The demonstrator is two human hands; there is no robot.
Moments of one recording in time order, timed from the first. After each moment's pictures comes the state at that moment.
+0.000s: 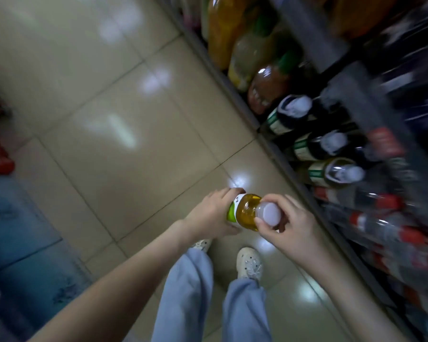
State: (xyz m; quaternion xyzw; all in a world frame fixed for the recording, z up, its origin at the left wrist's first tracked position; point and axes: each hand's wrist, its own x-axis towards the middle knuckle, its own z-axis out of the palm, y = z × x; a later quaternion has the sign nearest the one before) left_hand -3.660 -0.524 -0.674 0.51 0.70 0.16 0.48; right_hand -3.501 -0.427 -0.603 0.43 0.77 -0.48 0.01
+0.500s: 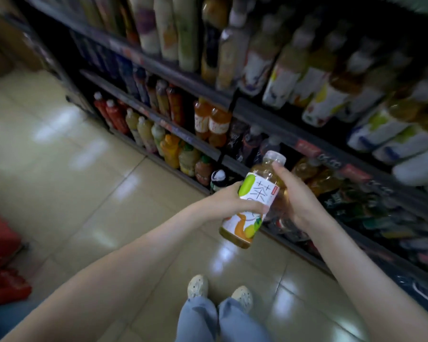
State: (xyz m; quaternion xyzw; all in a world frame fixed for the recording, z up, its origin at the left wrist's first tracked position) left_hand -3.605 -0.456 -0.277 0.44 0.52 0.24 0.69; right_hand -3.446 -0.409 -0.255 0.57 0.41 -0.67 -0.23
